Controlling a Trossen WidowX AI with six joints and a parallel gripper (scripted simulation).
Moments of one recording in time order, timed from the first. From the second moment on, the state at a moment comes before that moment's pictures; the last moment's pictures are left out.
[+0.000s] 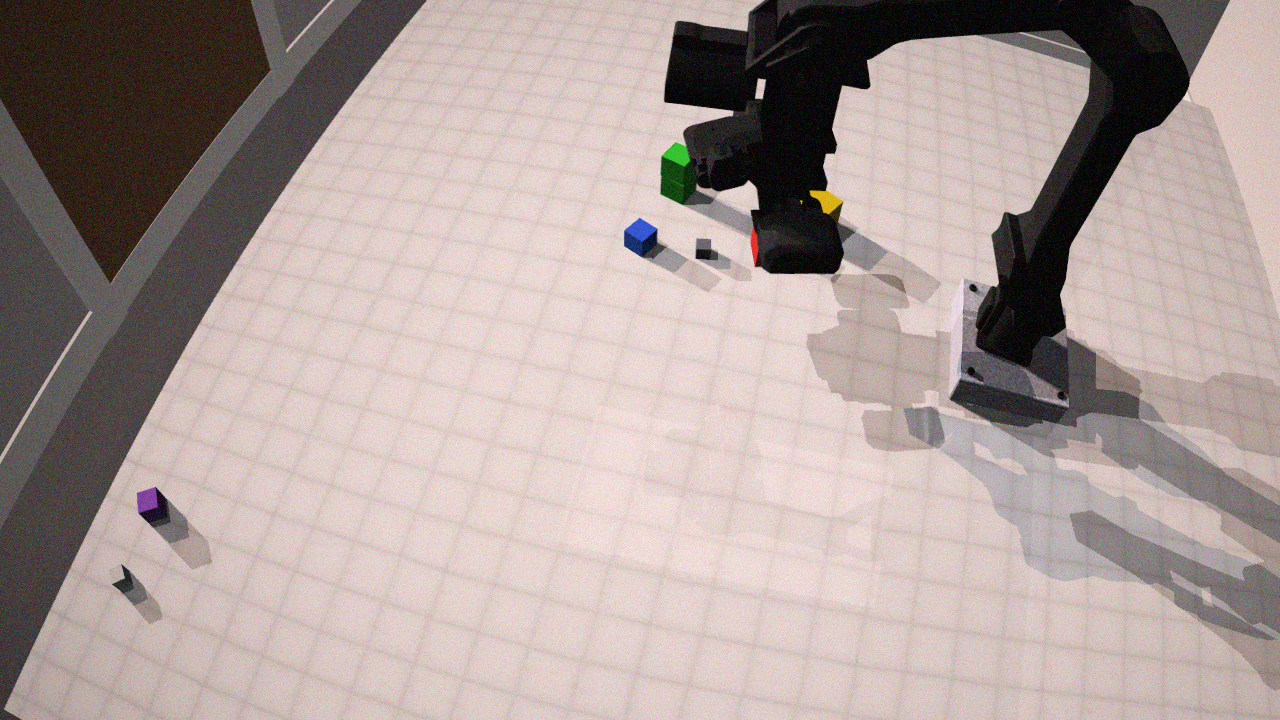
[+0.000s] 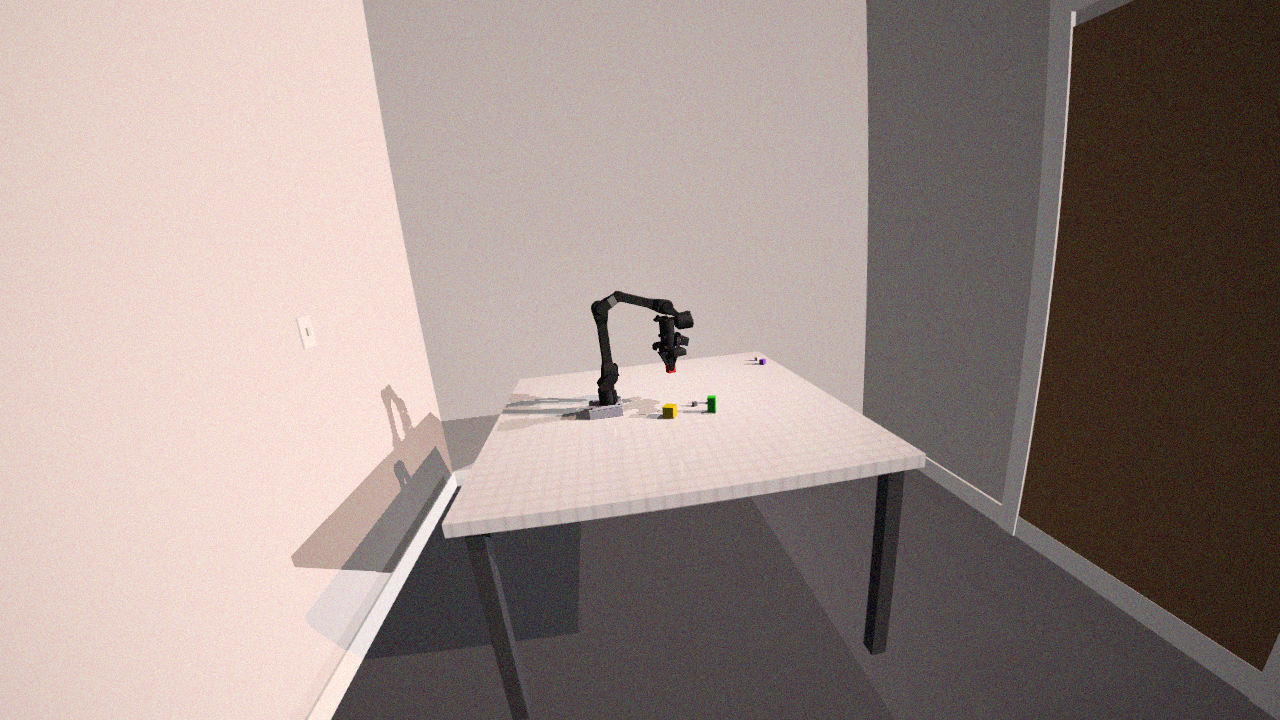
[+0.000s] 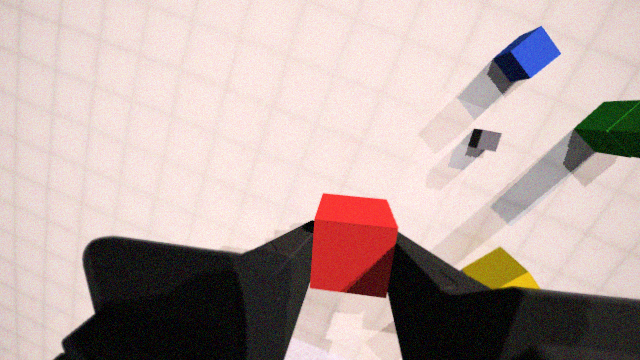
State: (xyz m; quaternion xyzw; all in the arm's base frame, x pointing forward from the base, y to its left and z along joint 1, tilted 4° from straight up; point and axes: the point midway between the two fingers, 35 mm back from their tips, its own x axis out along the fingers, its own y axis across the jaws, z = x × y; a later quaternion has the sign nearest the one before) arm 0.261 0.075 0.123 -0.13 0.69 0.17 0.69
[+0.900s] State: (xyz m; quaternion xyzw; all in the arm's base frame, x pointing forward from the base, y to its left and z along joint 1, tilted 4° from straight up) arm 0.366 -0.027 0.124 -0.13 0.69 0.16 0.70
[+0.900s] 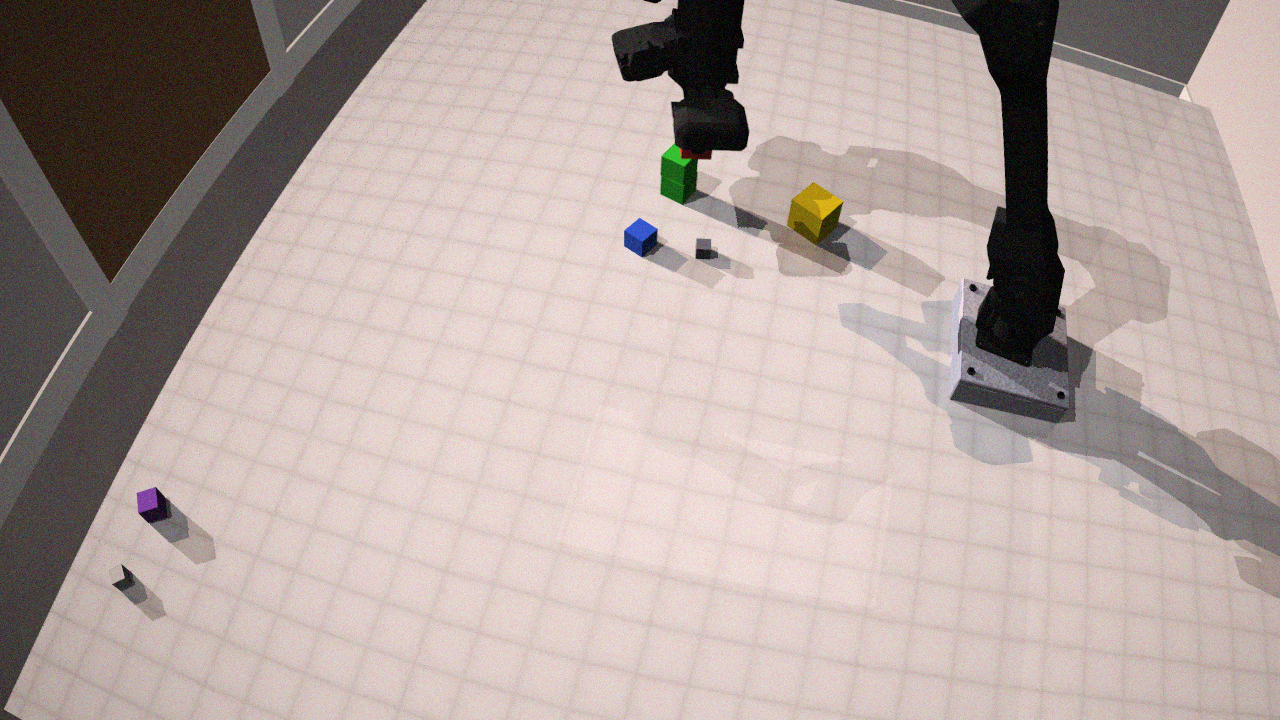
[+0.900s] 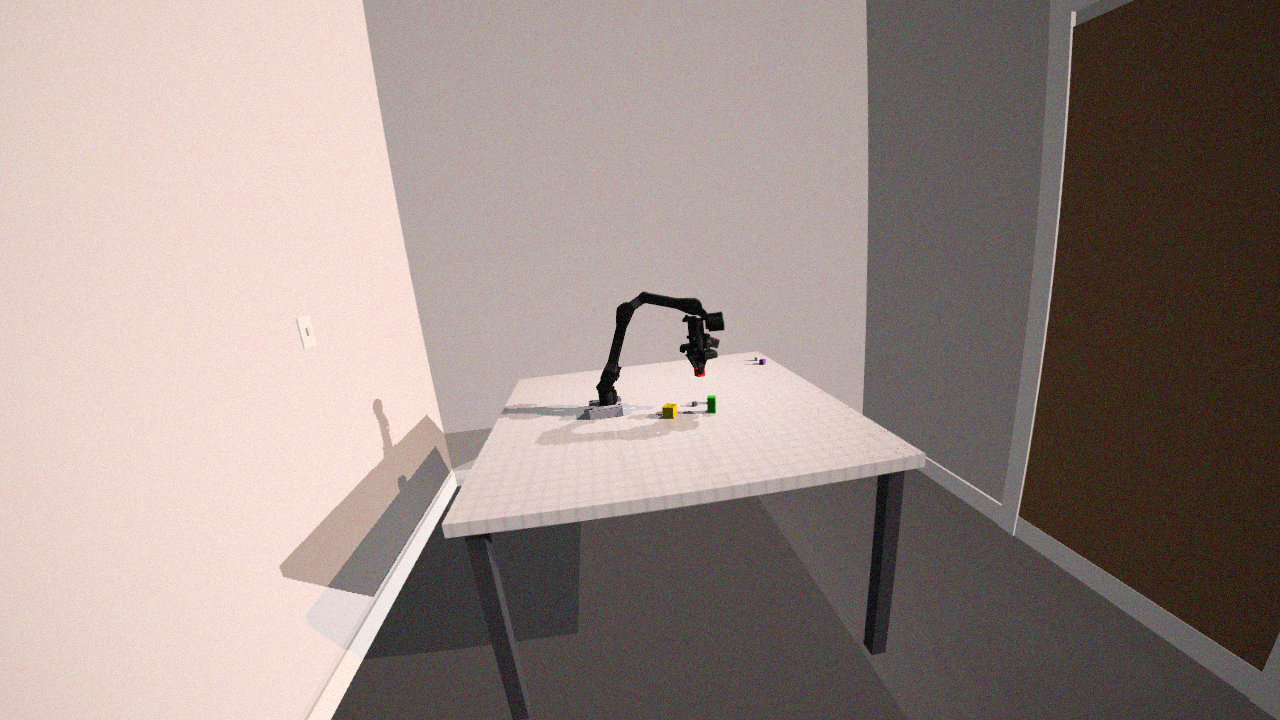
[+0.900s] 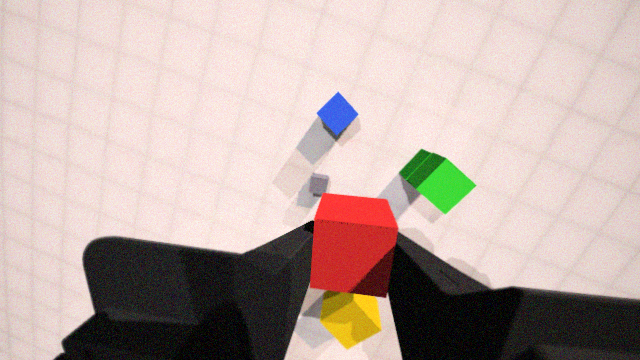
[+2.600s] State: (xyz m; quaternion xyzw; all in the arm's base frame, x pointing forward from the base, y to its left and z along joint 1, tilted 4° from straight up) arm 0.398 -0.085 0.059 -0.14 0.69 0.17 0.69
